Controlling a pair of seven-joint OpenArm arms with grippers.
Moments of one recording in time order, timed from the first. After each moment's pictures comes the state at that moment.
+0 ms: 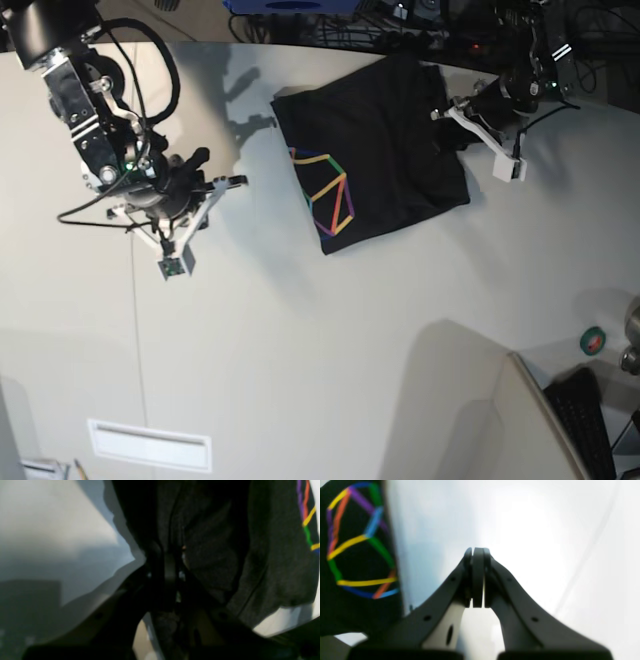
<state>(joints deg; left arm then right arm) 16.2 -7.7 -24.8 78.4 -26.0 -32.8 45.4 -3.2 18.6 -24.3 94.4 21.5 -10.2 -48.2</state>
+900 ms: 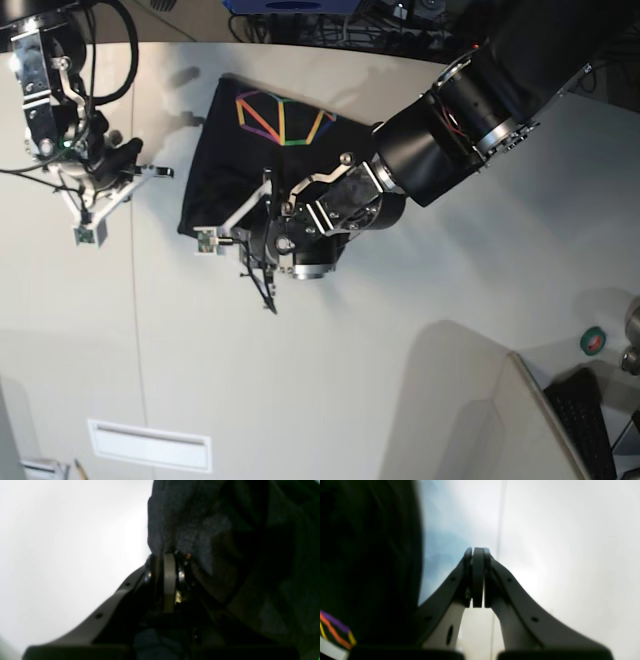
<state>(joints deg) -28.0 -1.3 57.5 52.8 10.9 -32.8 28.0 -13.4 18.2 -5.3 94.3 21.5 -10.2 -48.1</state>
